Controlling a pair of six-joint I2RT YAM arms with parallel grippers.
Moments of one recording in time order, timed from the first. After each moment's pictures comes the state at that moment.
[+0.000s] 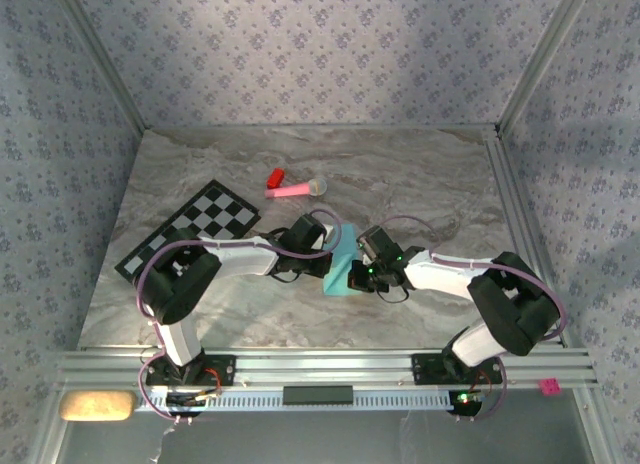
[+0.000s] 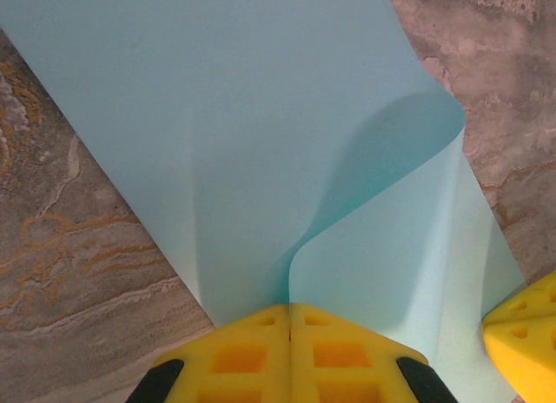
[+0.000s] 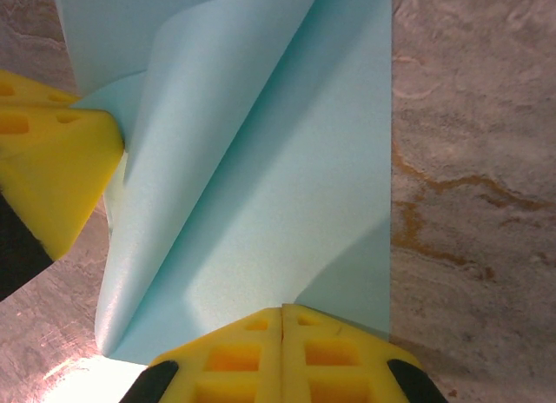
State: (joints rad) left arm -0.84 1.77 0.91 -0.11 0.15 -0.46; right arm 0.70 1.49 0.63 -0.23 -0.24 0.78
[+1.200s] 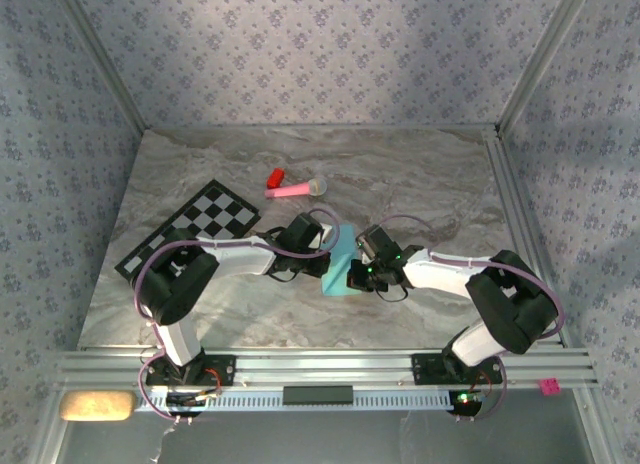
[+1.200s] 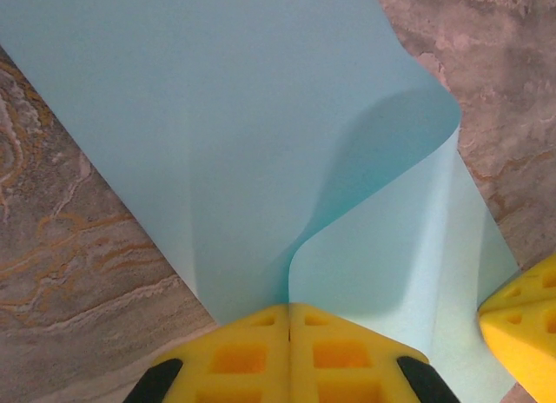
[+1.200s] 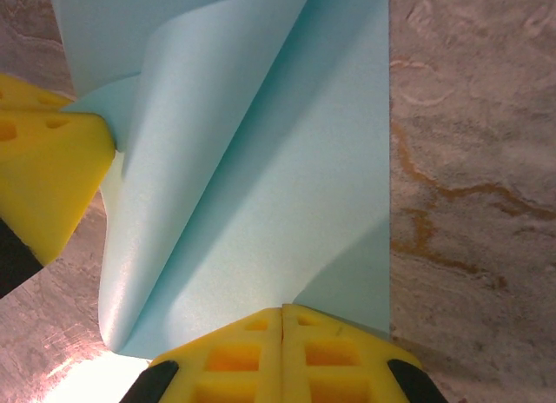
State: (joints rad) left arm -0.82 1.76 0.90 -0.11 0.17 -0.43; right arm 0.70 1.51 0.65 -0.23 -0.25 0.78
